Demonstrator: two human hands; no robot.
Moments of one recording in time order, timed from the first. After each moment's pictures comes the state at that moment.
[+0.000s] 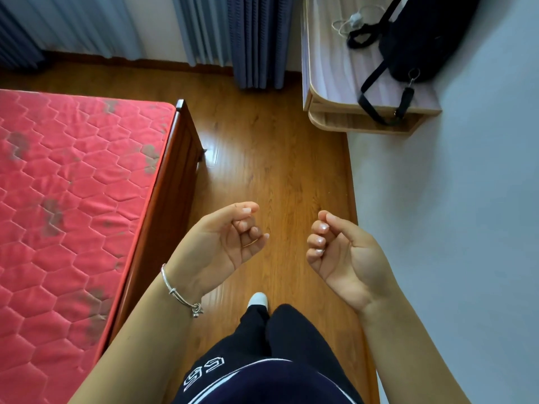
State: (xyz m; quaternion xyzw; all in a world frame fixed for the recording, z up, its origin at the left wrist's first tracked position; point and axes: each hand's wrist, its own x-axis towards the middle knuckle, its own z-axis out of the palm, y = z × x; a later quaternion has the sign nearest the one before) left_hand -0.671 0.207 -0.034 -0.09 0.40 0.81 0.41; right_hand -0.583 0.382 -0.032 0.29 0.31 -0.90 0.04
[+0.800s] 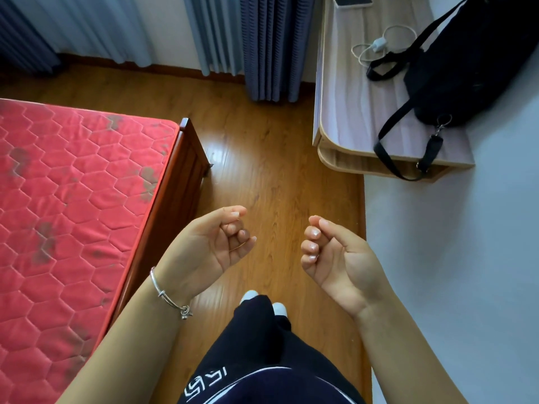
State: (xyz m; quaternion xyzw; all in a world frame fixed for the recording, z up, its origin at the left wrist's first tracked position) left_hand -0.822 0.286 -0.035 -0.14 0.44 0.81 0.36; right_hand -0.746 0.474 -0.034 0.29 0.32 -0.90 0.11
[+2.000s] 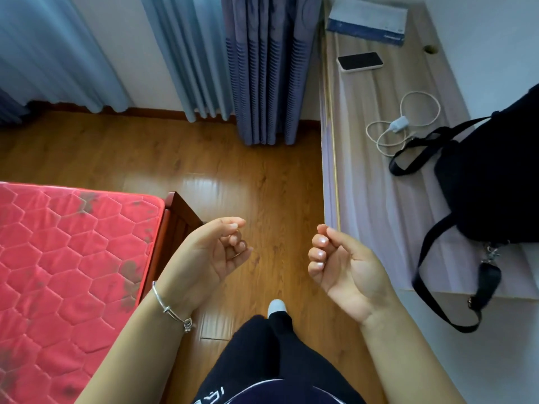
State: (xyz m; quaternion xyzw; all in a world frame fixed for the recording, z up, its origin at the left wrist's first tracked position) left_hand -1.170 0.376 -0.029 -0.15 0.51 0.77 0.35; right_hand -1.089 0.563 -0.046 0.32 0.27 -0.91 0.07
